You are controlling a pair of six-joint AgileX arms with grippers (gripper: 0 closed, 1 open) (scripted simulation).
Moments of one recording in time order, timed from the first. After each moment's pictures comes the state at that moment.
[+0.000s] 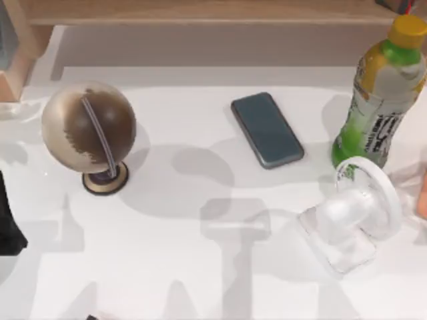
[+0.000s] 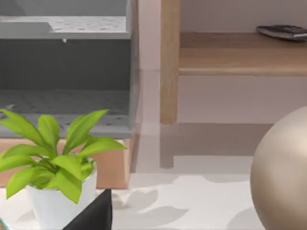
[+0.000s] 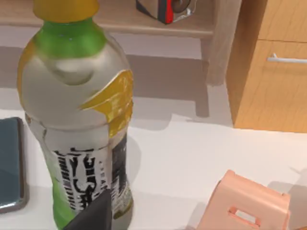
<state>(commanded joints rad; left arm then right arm) 0.00 0.00 0.00 0.00 0.00 0.00 0.06 0.51 0.54 -0.35 0.02 -0.03</state>
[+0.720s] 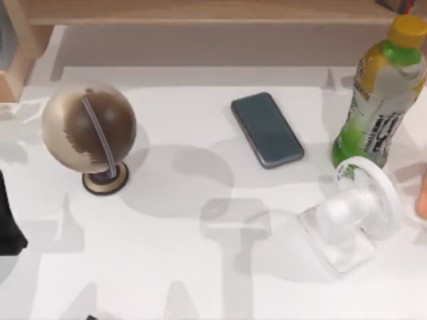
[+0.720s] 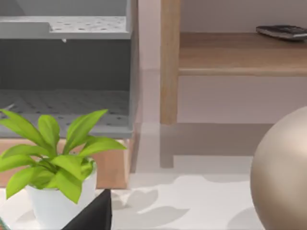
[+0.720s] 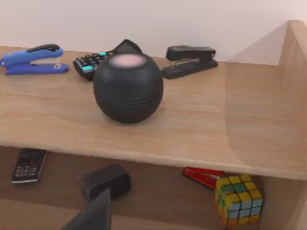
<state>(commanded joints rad) 0.00 0.00 0.00 0.00 0.00 0.00 0.19 1.32 1.87 -0.72 0.02 0.02</state>
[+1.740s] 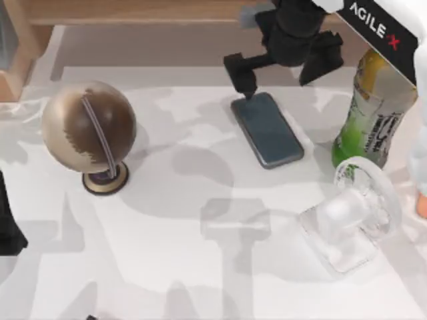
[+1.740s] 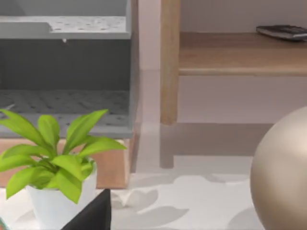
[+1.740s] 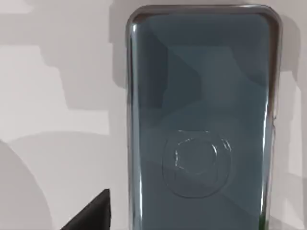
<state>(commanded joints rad) 0.00 0.00 0.00 0.00 0.00 0.00 0.44 2.60 2.61 -1.36 0.02 0.11</state>
